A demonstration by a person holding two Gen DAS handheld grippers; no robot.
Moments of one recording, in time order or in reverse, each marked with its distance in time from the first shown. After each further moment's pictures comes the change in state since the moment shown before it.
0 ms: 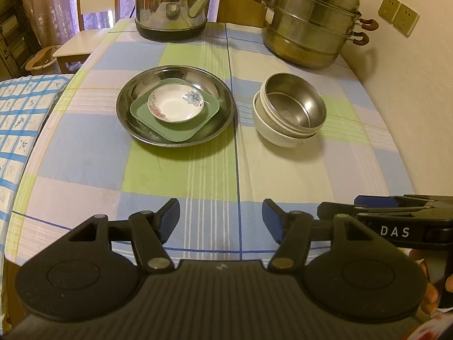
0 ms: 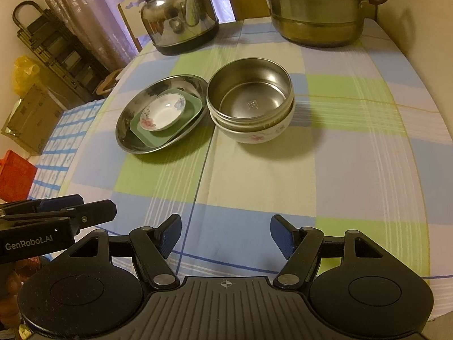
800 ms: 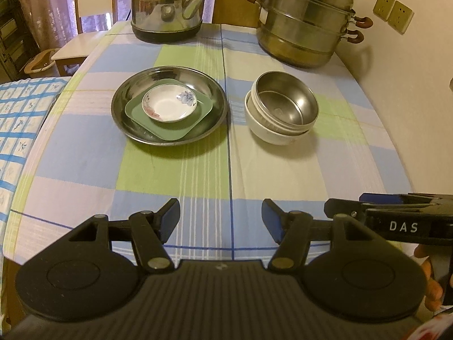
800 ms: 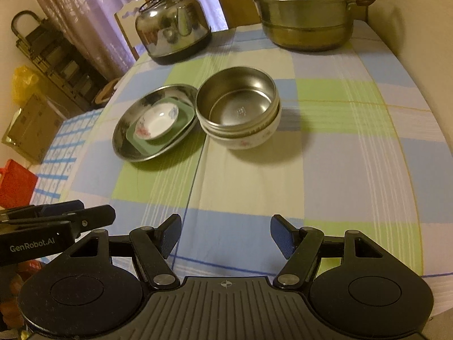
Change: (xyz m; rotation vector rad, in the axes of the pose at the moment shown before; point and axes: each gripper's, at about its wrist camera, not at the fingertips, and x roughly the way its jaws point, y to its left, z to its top) left arm -0.003 -0.011 -0.006 0.009 -0.007 0.002; right arm -0.013 -0.014 -0.005 0.014 -0.024 0.001
